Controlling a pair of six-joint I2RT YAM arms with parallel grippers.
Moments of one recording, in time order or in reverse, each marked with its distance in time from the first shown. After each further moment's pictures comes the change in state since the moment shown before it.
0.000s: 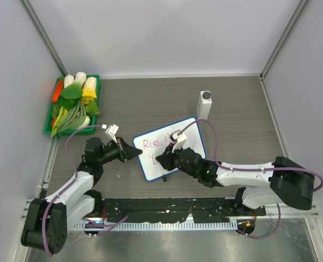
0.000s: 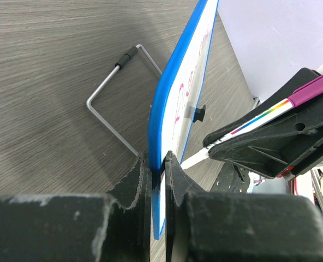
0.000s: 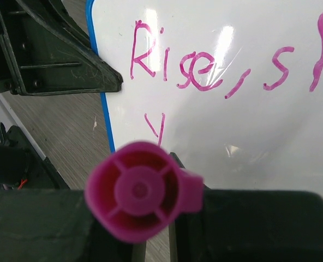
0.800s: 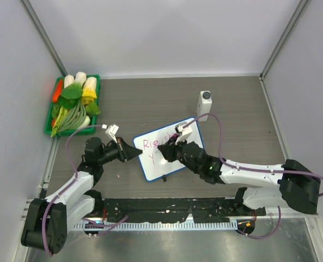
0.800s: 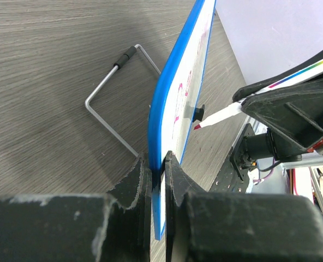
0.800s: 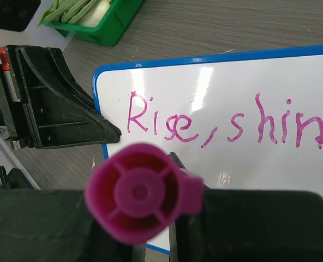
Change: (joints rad) left arm 0.000 0.000 0.000 0.002 0.005 -0.002; right arm -0.029 -0.076 0.061 -0.047 0.087 -0.038
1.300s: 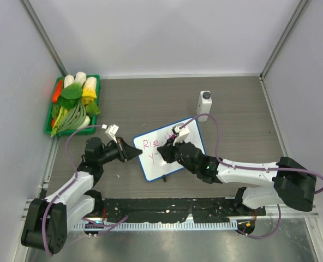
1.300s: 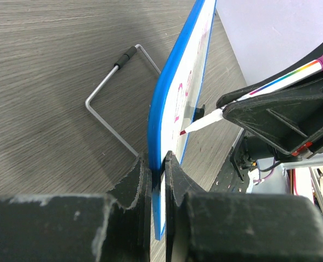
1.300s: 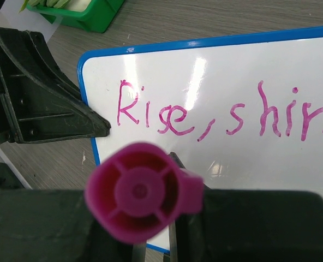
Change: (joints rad) left arm 0.000 0.000 0.000 0.000 0.000 0.000; right arm 0.000 0.058 0.013 -0.011 0.005 0.001
